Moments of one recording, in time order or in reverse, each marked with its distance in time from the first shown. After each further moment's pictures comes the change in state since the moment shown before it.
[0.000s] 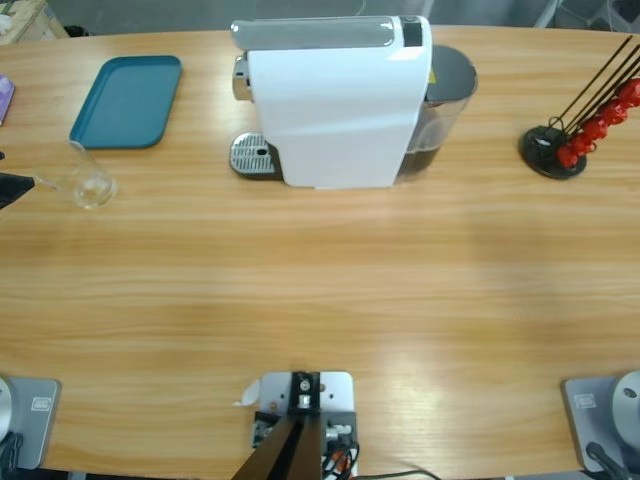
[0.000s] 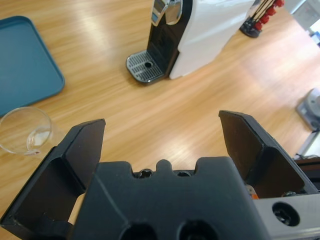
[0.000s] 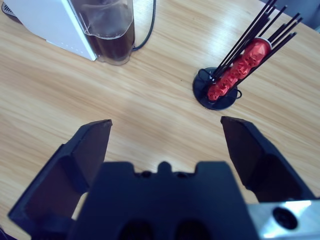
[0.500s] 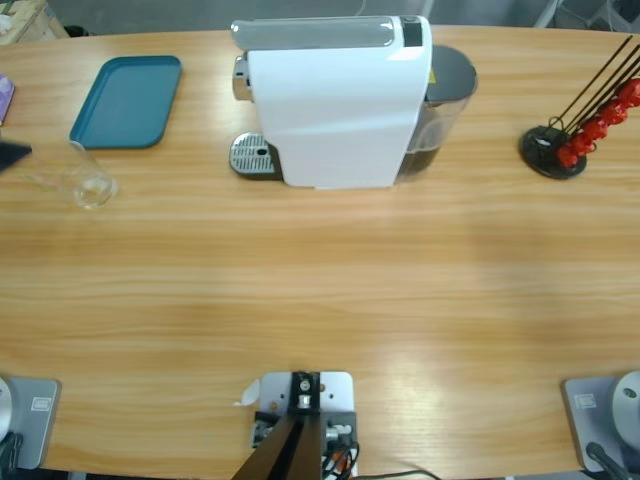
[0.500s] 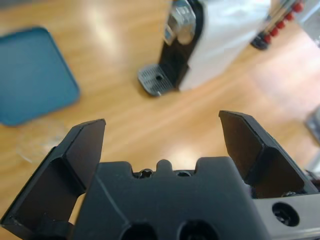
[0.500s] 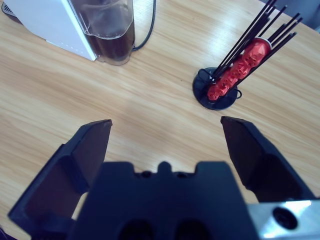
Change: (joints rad) arm 0 0.000 0.047 -0.054 -0.016 0.067 -0.007; arm 1 0.000 0.000 0.000 0.000 0.000 0.000
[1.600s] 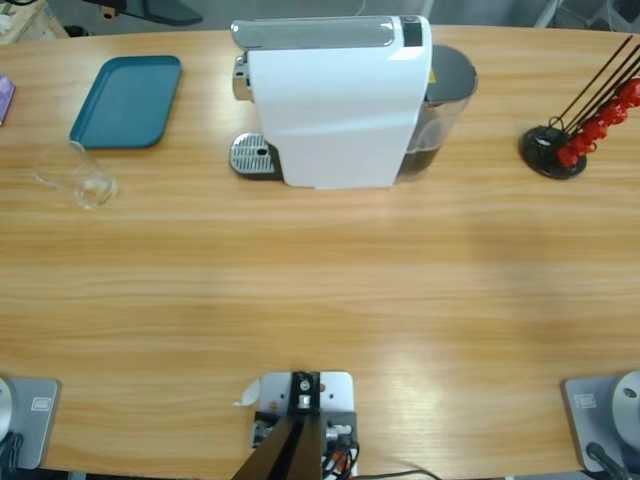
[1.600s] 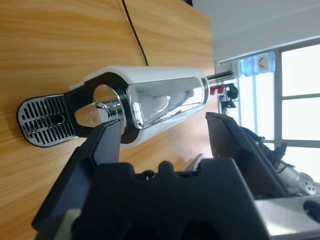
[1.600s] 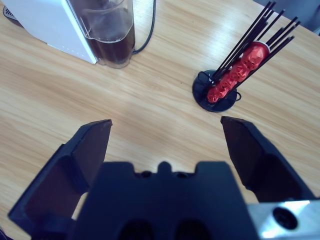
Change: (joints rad) arm 0 0.068 0.710 -0.515 -0.104 -0.411 -0.577; arm 1 -0.001 -0.001 0.000 -0.011 0.000 0.000
